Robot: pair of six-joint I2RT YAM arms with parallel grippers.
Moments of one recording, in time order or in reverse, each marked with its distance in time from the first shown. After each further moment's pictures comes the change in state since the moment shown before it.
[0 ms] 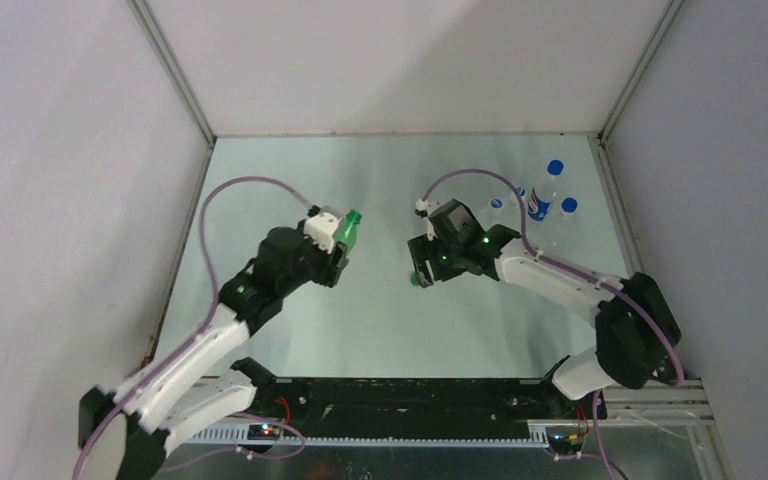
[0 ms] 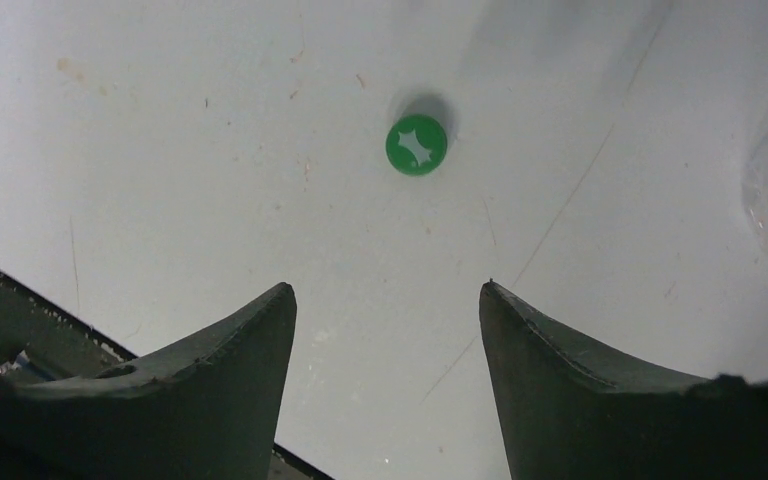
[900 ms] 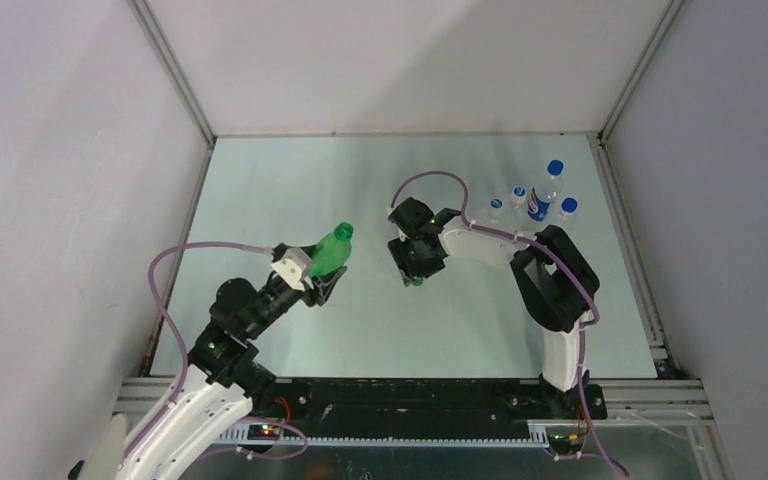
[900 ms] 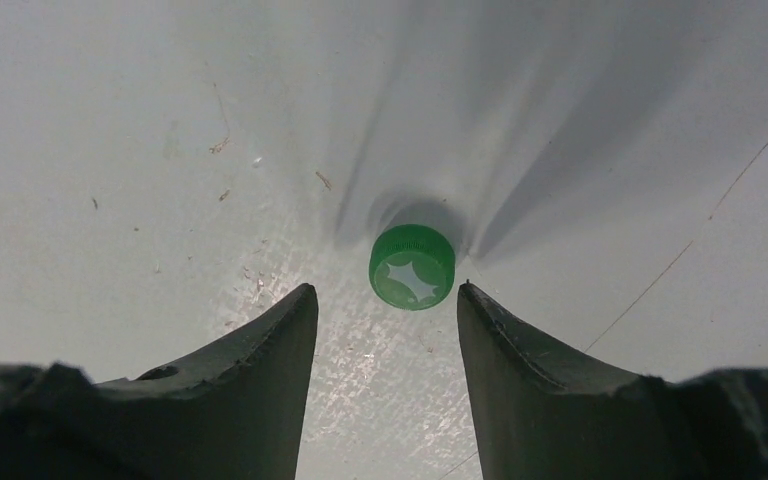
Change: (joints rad) left arm -0.001 -0.566 -0.296 0.323 0.193 0.095; right arm 0.029 0.480 0.318 -0.118 0.044 0.001
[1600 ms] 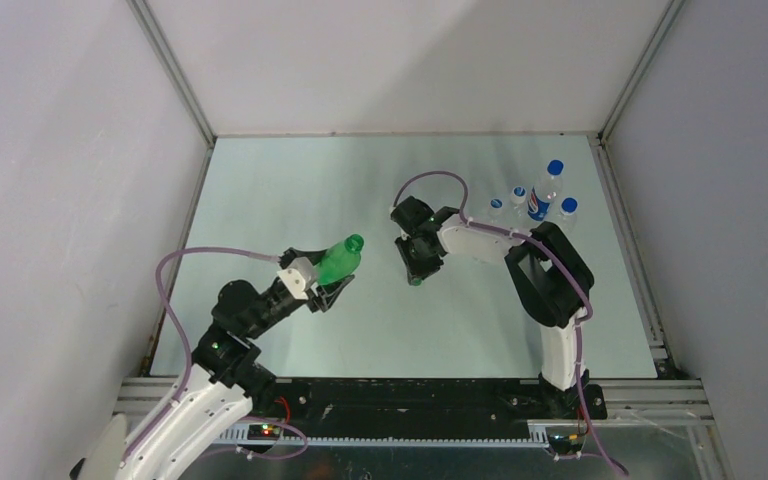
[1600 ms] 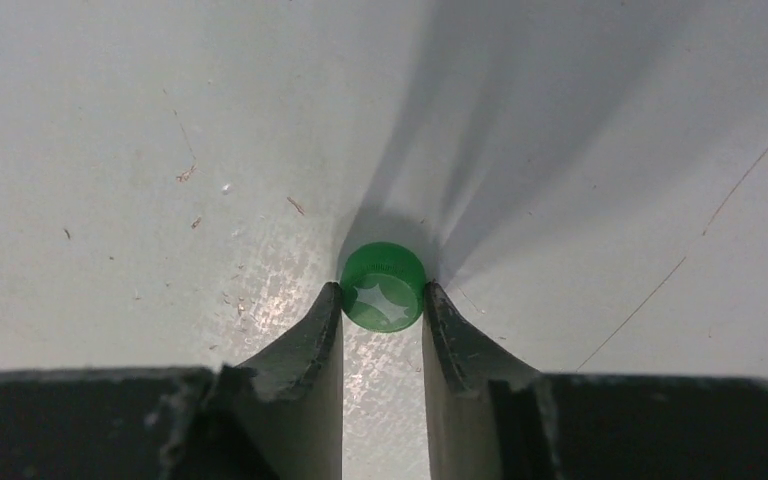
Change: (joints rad) left arm 0.000 -0.005 -0.043 0.062 0.150 0.041; right arm -0.018 0.047 0.019 -0.004 0.004 0.019
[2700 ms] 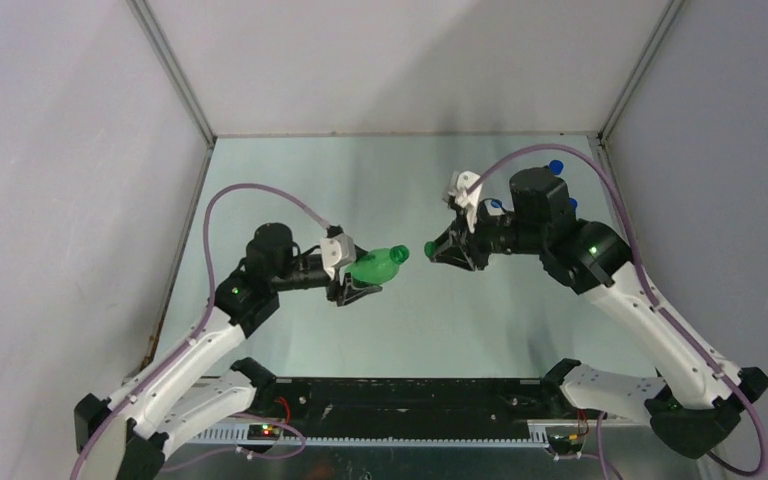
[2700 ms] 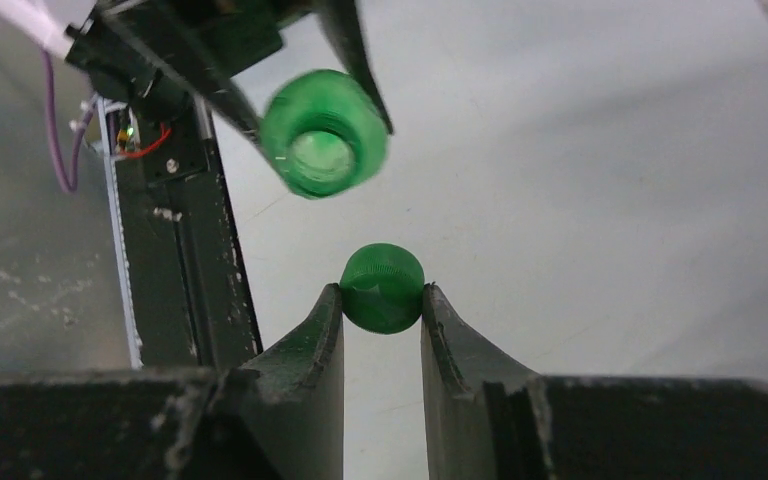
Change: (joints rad) left arm 0.000 0.420 0.300 -0.164 0.423 0.084; right arm -0.075 -0.866 -0.034 -0.085 -0.520 -0.550
